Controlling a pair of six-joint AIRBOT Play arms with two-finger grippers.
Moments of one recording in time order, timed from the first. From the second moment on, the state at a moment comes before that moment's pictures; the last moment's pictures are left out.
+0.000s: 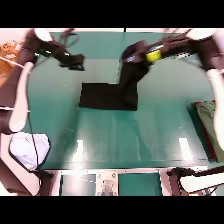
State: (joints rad) left arm -0.11 -1.87 2.08 1.09 -1.44 -1.46; right arm 0.22 -1.61 1.74 -0.67 1.24 1.44
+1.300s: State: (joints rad) left arm 0.08 -1.81 2.09 1.18 -1.53 -1.47; right arm -0.05 -1.79 1.46 -0.82 1.16 1.47
